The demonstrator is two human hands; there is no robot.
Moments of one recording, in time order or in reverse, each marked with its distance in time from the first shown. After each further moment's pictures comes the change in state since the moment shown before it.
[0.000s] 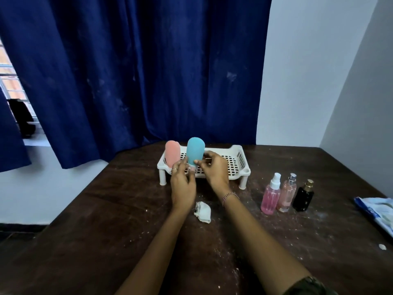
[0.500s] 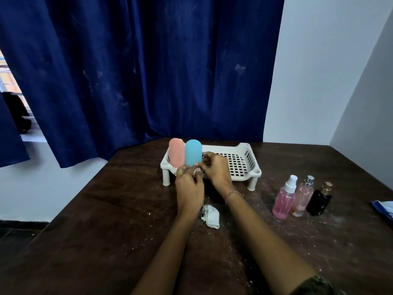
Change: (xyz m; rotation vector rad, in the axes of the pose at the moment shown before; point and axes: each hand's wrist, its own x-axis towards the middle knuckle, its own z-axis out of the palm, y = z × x) left_hand 0.007 -0.012 0.009 0.080 0.018 -0.080; right_hand 0.020 0.016 0.023 -0.138 -0.124 0.008
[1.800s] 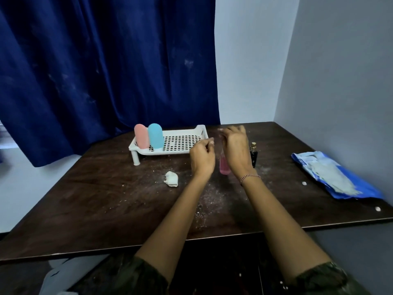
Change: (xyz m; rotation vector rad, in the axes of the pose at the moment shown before) left_hand -0.097 0.117 0.041 -0.122 -0.180 0.157; right_hand -0.114 0.025 -0.162 -0.534 0.385 -0.189
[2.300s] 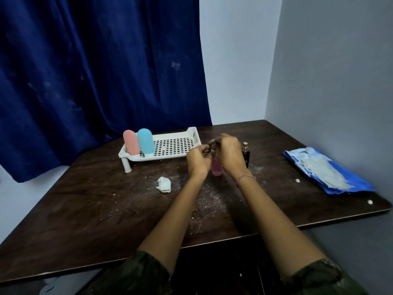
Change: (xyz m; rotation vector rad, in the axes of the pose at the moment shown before) left_hand 0.015 -0.016 0.028 0.035 -0.143 -0.104; right_hand -0.001 0.010 0.003 0.212 -0.115 0.105
